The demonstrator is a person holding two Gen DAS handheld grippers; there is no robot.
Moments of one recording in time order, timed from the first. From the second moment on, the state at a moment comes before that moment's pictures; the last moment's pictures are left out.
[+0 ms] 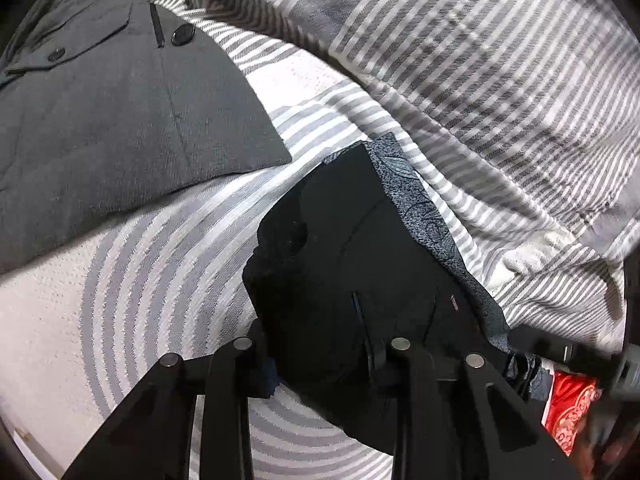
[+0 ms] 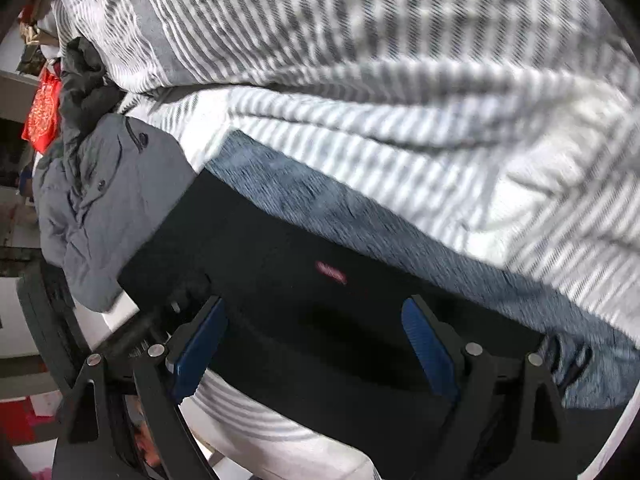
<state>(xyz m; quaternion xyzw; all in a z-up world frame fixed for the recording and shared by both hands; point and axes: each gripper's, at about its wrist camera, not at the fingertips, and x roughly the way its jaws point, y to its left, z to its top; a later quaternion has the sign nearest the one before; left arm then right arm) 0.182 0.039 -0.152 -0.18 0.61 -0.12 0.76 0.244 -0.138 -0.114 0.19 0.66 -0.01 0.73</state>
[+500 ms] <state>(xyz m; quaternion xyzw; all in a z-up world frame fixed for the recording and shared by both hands) 0.185 0.024 -0.162 -0.15 0.62 -0.14 0.76 0.136 -0.167 -0.160 0.27 0.63 -0.12 0.71</state>
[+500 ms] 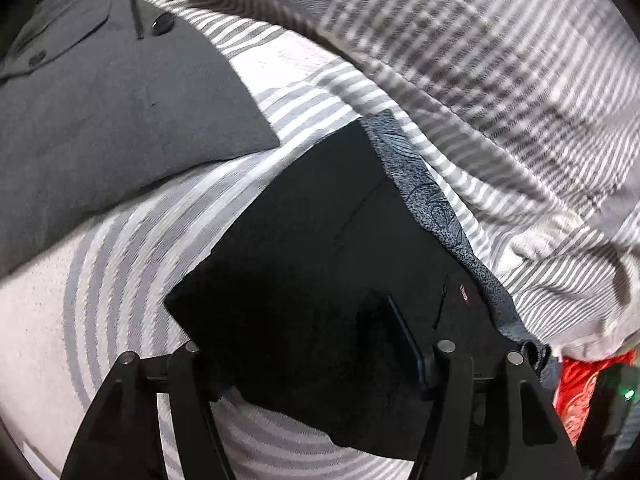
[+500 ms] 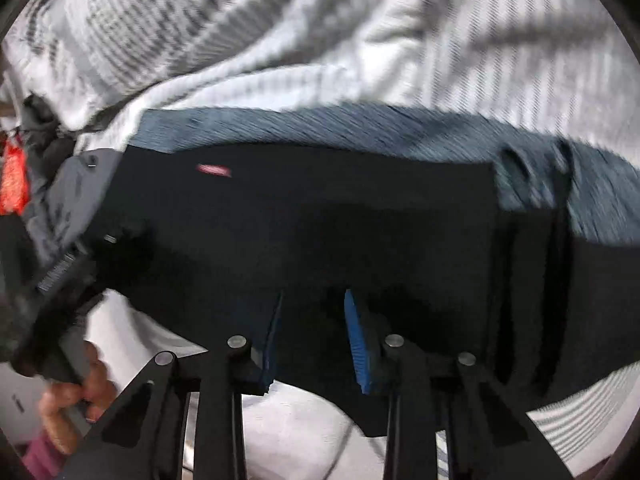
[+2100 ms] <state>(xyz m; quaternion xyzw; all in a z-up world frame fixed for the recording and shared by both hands) 0.028 -0.289 -0.014 0.11 0.53 -0.47 0.70 -0.066 -0.294 -0.168 0.54 0.47 -0.05 0.70</state>
